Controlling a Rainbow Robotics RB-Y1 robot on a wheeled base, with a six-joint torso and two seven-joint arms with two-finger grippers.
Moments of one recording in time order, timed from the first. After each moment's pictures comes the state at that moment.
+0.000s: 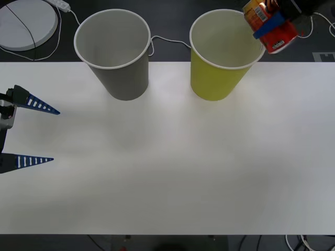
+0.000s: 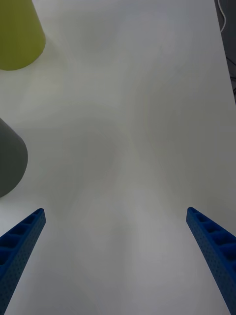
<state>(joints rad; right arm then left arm) -1.24 -0.98 0.43 -1.33 1.80 -1.57 -1.27 -0.11 0.95 0.31 -1.90 -1.53 -1.57 0.14</state>
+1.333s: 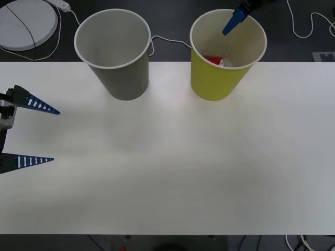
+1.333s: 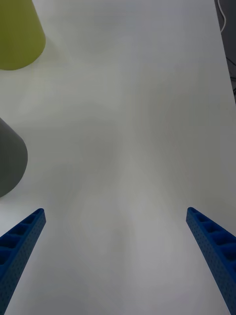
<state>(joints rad) -1.43 -0.79 0.50 -1.03 1.91 -1.56 -1.12 -0.11 0.95 0.31 -1.90 -1.53 -1.57 0.14</state>
